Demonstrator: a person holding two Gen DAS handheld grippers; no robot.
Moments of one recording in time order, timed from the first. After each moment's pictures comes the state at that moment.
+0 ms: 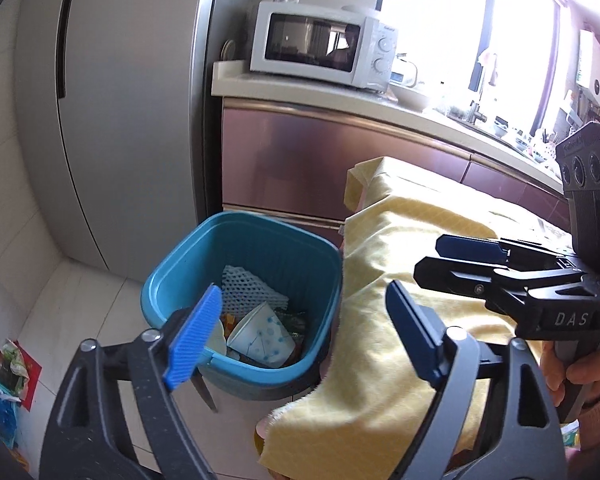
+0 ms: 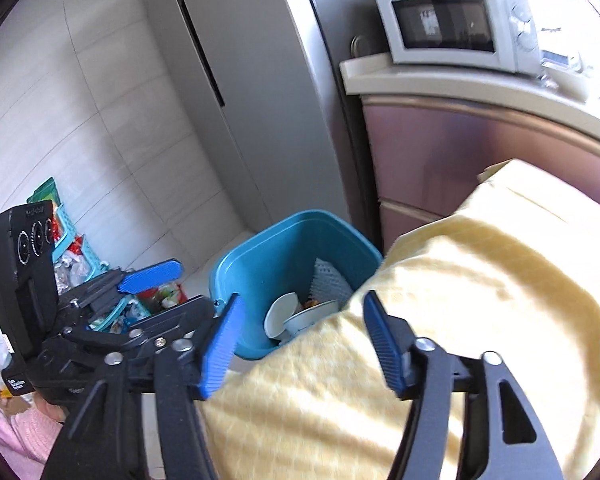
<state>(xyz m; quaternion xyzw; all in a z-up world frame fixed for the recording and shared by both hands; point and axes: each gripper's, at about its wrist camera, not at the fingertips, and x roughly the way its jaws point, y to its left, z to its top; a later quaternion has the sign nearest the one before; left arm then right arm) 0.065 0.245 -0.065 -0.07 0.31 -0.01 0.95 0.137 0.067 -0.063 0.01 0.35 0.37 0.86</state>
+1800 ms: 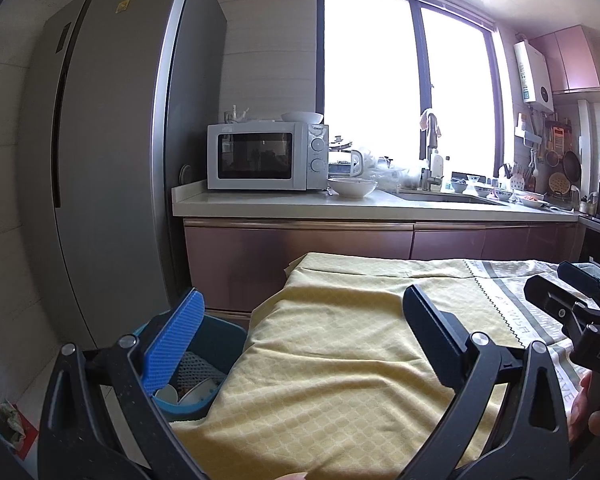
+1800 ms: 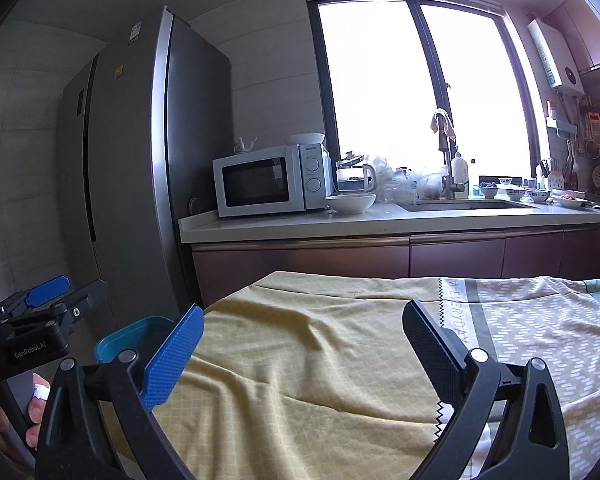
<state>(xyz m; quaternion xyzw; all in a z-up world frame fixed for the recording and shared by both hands) -0.029 0.100 -0.004 -0.01 0.11 -0.02 0.99 -0.025 -0.122 -0.048 0.05 0.08 0.08 0.99</state>
